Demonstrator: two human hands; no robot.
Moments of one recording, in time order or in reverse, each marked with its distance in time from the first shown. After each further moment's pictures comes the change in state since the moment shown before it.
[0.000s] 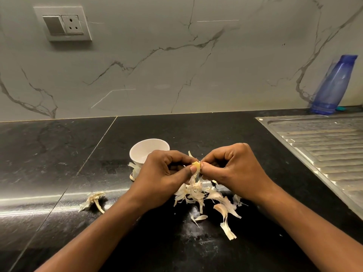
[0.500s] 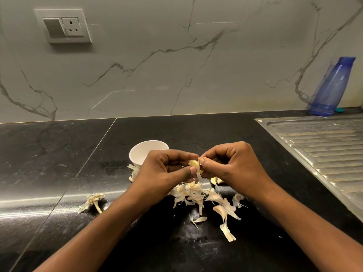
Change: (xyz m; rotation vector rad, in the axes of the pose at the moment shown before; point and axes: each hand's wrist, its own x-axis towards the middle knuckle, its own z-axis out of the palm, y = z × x) left_hand 0.001 0.000 0.000 -0.280 -0.015 -0.126; right_hand 0.004 0.001 -0.002 0.089 0.038 0.075
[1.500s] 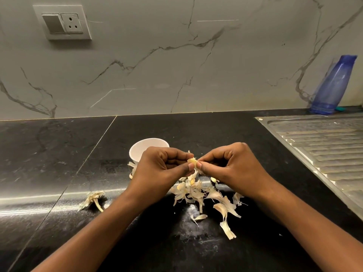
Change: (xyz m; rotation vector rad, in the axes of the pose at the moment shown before) left_hand 0.001 -0.001 -0.001 0.087 0.086 0.042; right_hand 0.001 0.007 -0.002 -0.141 -0.100 -0.058
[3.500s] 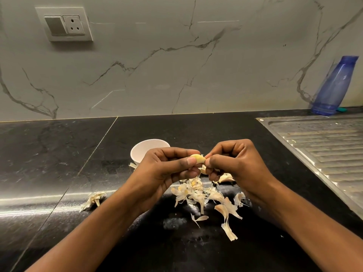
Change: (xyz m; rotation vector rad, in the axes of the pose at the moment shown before) left_hand -0.002 0.022 -0.004 -0.546 -0.075 -0.323; right_hand -0.002 -0.024 0.000 0.551 0.098 0.201
